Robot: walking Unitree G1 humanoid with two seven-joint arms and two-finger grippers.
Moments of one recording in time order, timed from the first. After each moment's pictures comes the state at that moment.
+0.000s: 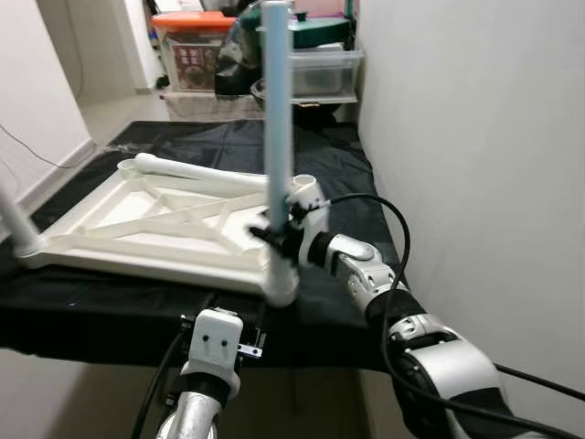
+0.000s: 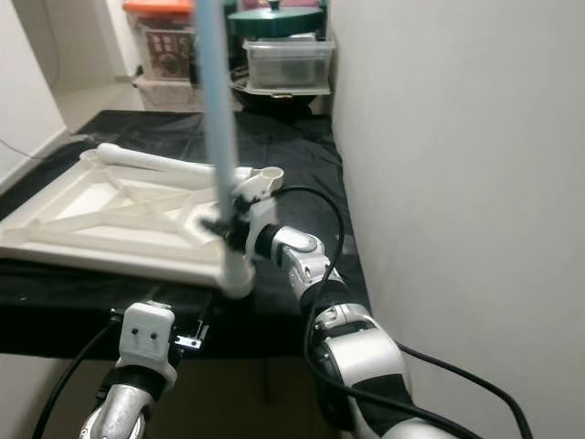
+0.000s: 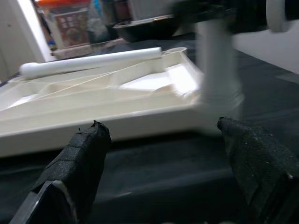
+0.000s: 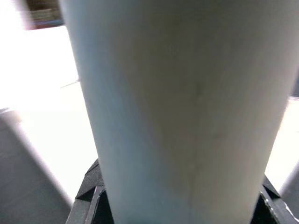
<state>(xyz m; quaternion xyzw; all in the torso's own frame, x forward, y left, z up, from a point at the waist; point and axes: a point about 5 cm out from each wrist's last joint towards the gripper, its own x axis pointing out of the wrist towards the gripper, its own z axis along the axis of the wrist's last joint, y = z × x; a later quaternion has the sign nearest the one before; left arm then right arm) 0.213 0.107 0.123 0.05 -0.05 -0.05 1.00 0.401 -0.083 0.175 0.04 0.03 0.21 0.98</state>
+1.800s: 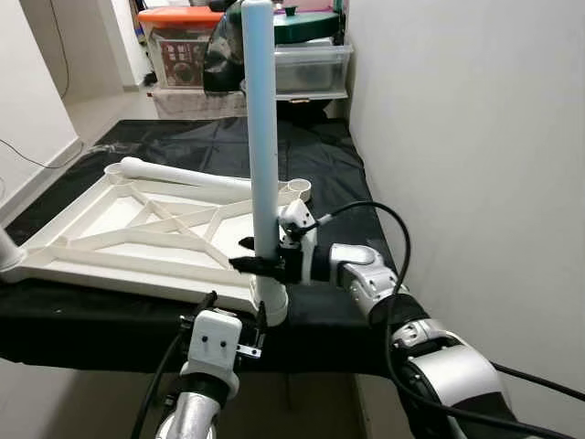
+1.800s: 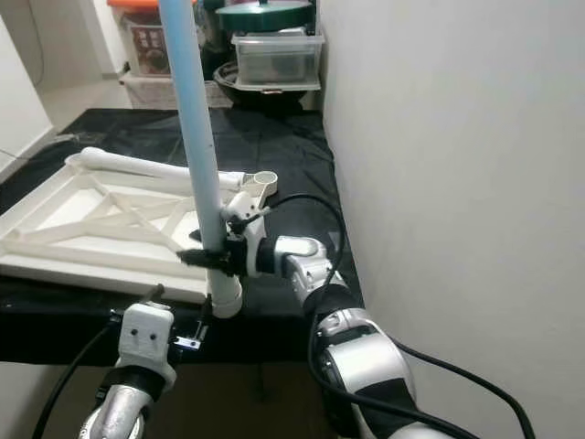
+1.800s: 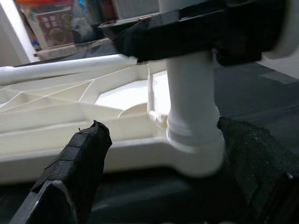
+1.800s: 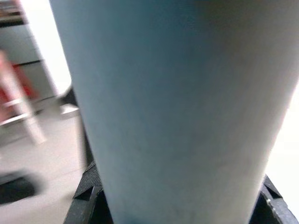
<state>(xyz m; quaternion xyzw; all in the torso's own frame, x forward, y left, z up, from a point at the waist) 0.213 0.106 0.121 0.05 -0.05 -0.05 1.00 0.375 -0.050 0.166 0.00 0.04 0.49 0.87</state>
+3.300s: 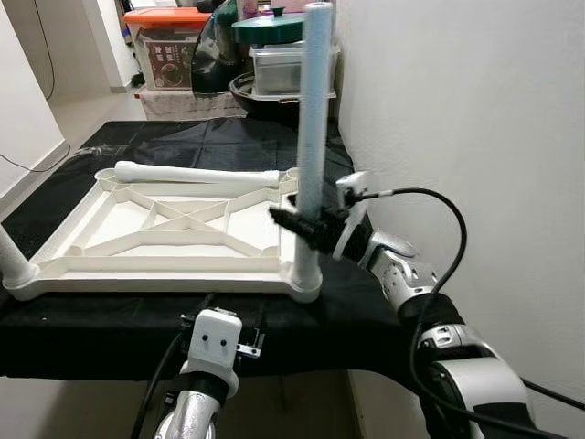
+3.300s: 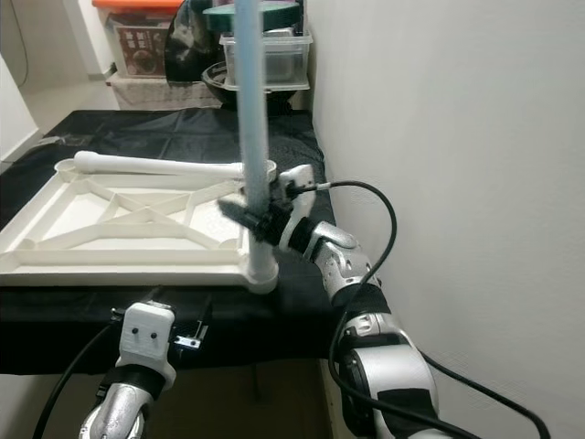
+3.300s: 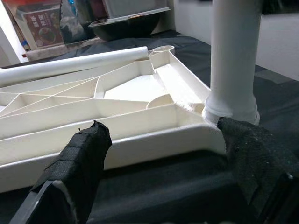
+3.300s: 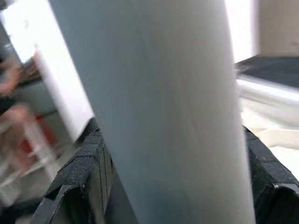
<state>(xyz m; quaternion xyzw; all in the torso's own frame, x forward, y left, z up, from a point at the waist) 0.215 0.107 0.120 0.05 -0.05 -0.05 1.00 0.369 -0.081 0.180 0.09 0.02 0.57 0.82</state>
